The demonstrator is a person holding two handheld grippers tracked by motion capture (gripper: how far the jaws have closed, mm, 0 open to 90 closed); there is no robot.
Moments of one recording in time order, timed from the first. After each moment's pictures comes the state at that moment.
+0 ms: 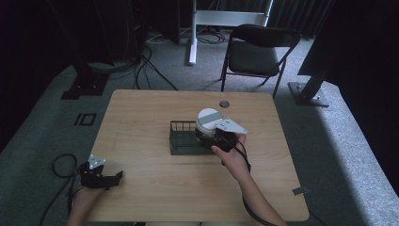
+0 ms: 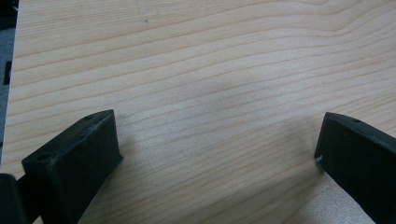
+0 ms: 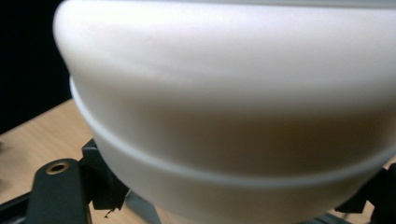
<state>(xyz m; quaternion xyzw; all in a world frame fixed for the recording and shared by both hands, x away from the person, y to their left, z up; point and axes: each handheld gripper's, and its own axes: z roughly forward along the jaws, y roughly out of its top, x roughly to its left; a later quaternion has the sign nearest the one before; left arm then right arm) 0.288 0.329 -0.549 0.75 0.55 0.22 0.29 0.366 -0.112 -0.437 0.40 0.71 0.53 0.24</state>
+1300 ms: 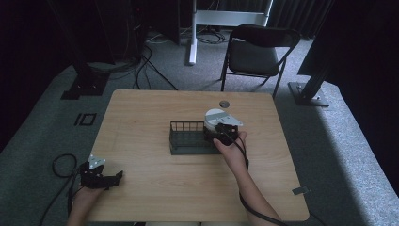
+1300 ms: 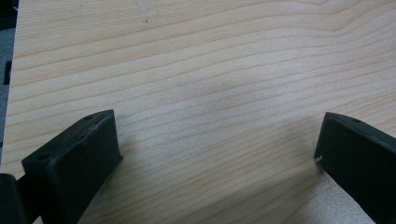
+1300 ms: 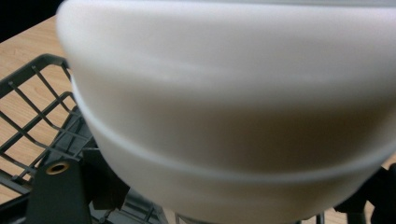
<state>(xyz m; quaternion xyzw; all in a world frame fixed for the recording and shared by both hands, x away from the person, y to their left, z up) 0.288 0.329 -0.549 0.75 0.55 0.22 0.29 0.402 -0.119 -0.469 0.49 0.72 0.42 0.26</state>
